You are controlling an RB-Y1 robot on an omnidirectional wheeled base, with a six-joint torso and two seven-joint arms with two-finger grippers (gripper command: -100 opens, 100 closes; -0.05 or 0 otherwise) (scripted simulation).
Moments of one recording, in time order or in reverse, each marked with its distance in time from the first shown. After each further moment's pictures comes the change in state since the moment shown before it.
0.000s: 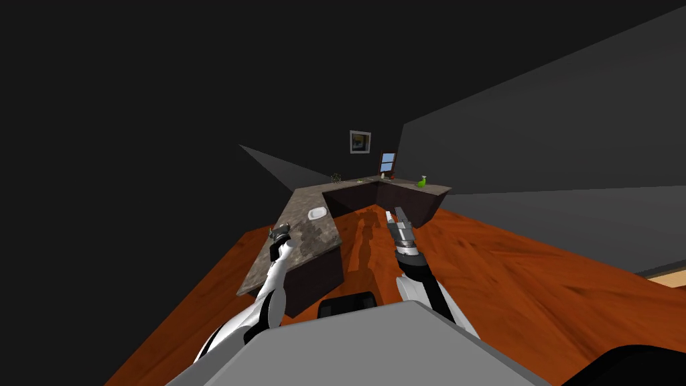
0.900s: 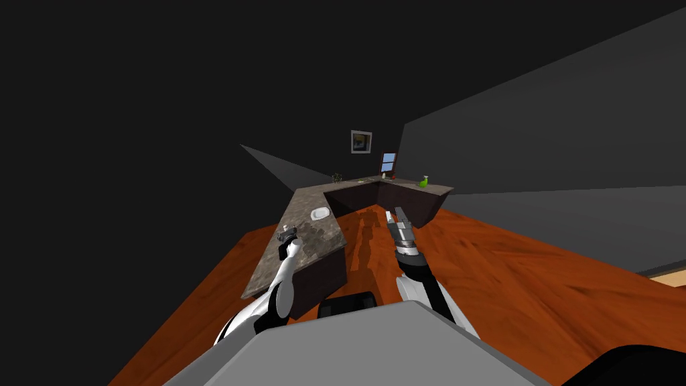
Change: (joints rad) left arm -0.068 -0.068 0.066 0.117 0.083 0.007 -0.010; right arm 0.000 0.000 0.000 0.000 0.000 0.000 0.000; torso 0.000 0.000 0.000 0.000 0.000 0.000
